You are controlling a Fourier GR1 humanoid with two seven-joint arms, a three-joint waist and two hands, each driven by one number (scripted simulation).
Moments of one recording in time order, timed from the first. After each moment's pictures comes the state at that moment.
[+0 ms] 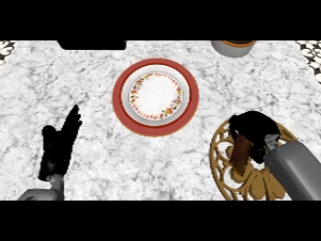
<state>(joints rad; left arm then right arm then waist) -0.03 0.13 -0.06 -1.47 -0.06 0.18 0.22 -0.41 -0.41 0.40 -1.24 1.07 0.63 0.04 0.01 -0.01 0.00</state>
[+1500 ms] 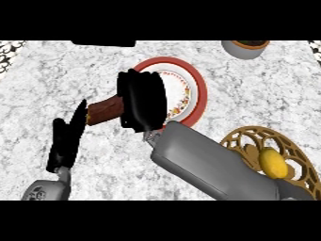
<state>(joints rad) -0.09 0.12 -0.07 -1.43 -0.07 0.16 0.23 -0.98 0.00 0.78 -1.12 0.82 -0.44 0.86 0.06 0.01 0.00</state>
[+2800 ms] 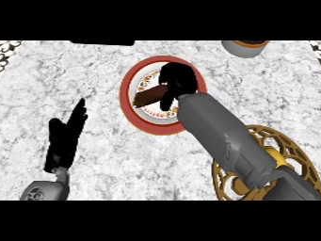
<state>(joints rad) -0.09 0.11 -0.05 -1.46 -0.08 0.15 0.24 -1.11 0.00 0.62 -0.44 0.39 -0.31 0.43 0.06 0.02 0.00</state>
